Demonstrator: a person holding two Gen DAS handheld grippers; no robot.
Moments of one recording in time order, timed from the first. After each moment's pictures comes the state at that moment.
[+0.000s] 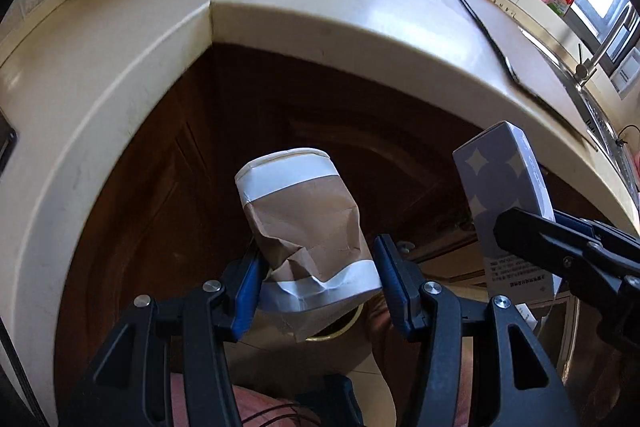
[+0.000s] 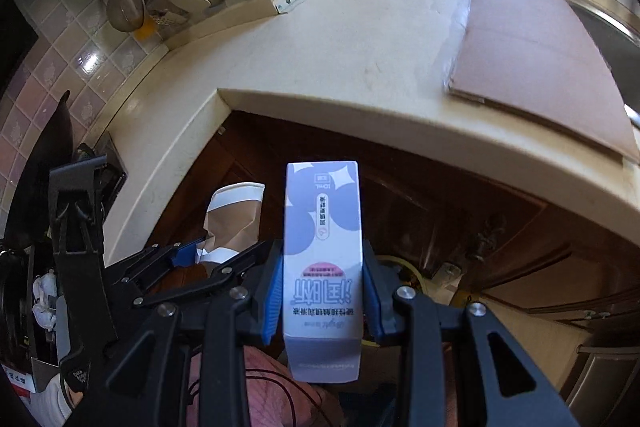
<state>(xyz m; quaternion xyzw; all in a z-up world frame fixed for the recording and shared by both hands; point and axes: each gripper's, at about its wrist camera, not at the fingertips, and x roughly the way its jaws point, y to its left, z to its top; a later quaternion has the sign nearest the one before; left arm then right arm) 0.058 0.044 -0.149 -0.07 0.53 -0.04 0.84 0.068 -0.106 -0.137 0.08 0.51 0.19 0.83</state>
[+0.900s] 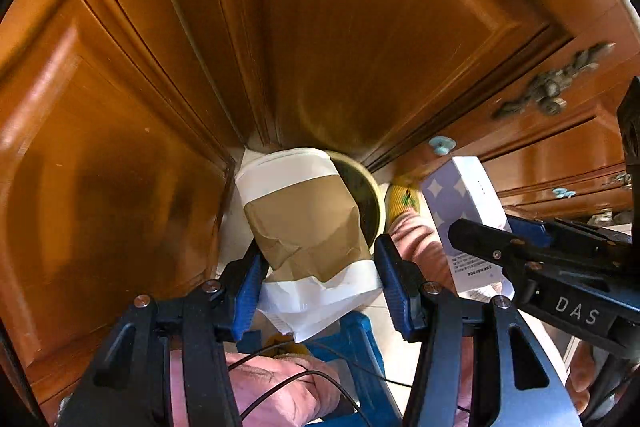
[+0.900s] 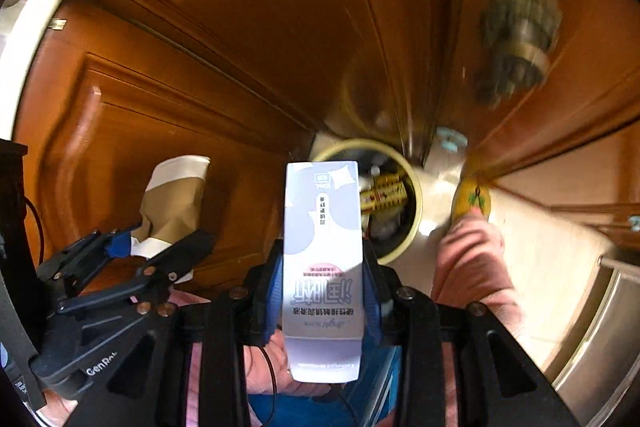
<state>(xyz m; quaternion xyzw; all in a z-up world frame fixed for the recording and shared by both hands) 0.059 0.026 -0.290 -0.04 0.66 -0.06 0.75 0.088 -0.128 -0.330 0.11 0.68 0.14 0.72</state>
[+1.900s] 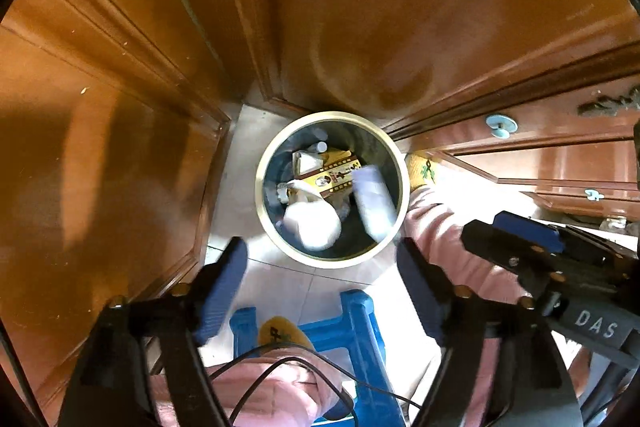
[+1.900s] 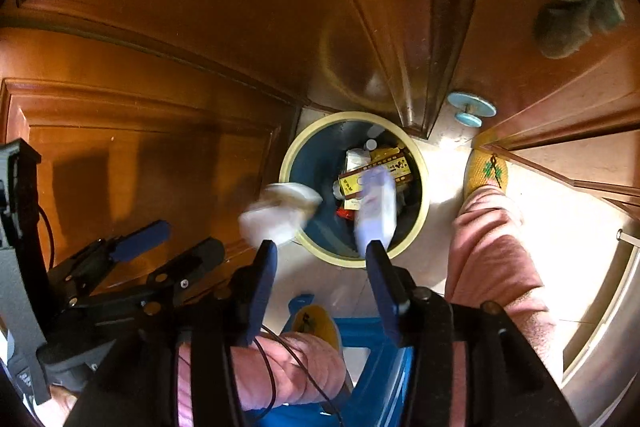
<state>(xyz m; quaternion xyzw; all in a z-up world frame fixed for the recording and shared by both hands) 0.098 0.033 -0.365 -0.06 0.72 -0.04 0.69 0.112 -0.129 -0.400 0.14 0.71 0.12 0.68</state>
